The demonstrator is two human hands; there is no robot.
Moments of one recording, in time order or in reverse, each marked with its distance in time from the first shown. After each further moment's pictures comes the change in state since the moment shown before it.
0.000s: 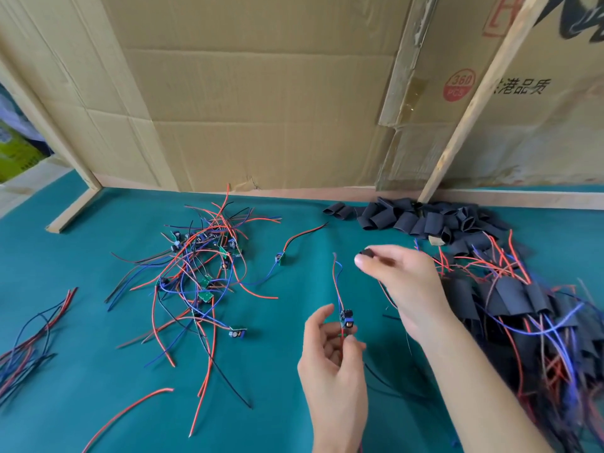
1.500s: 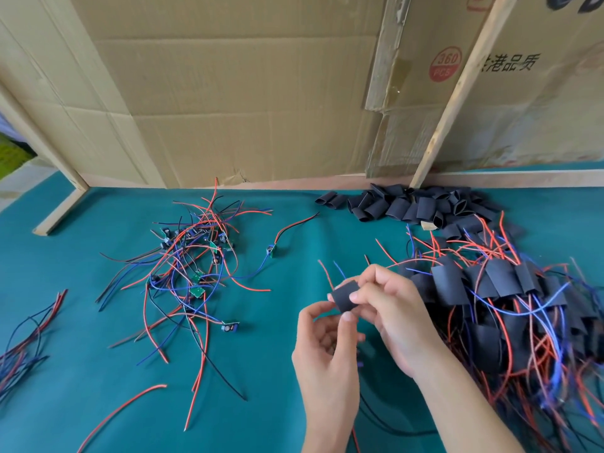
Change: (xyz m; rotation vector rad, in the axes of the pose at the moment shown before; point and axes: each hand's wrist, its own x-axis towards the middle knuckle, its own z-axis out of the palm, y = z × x) left_hand -0.006 0.002 -0.004 0.017 -0.071 0.036; right_hand -0.056 0.010 -0.002 0.244 -0.238 0.117
